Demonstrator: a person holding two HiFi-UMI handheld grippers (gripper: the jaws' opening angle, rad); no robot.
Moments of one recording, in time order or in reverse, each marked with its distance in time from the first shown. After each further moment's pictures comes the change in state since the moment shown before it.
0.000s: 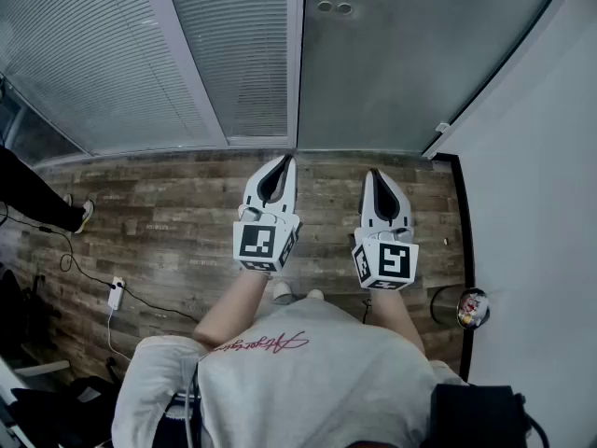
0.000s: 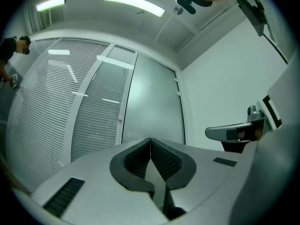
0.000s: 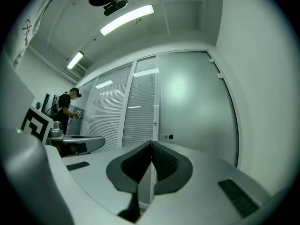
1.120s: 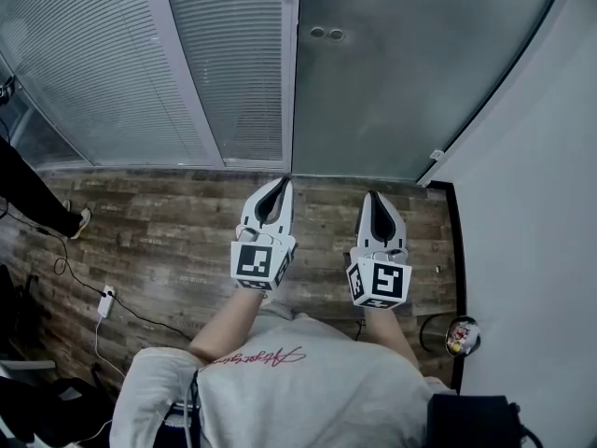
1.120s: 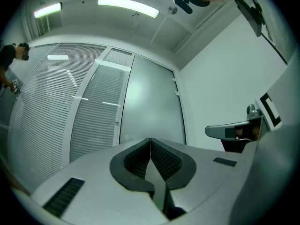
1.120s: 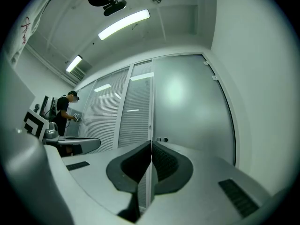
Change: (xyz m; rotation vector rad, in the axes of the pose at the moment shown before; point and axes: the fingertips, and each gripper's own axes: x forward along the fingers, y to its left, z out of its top) left arm 0.011 -0.035 -0.004 0.031 -0.017 0.022; right arm -0.012 -0.045 -0.001 0.017 -0.032 -0.017
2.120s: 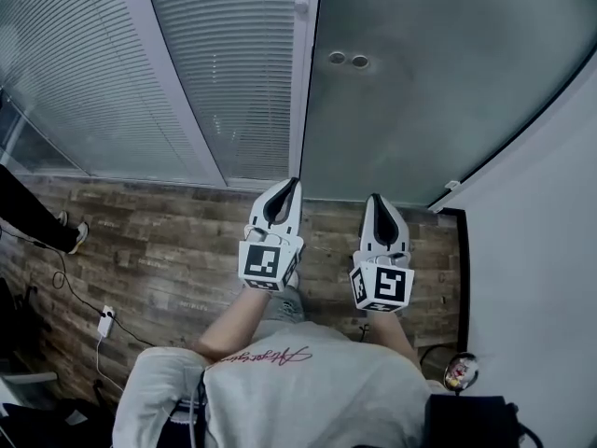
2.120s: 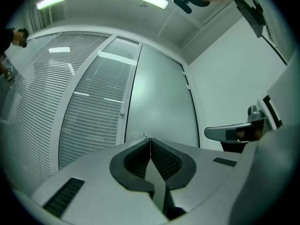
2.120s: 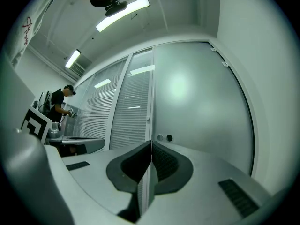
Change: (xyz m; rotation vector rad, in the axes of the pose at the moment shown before) left arm 0.153 0.097 -0.044 -0.027 0.008 0.015; right arm 0.181 -0.015 -0.039 -0.013 0.021 0.037
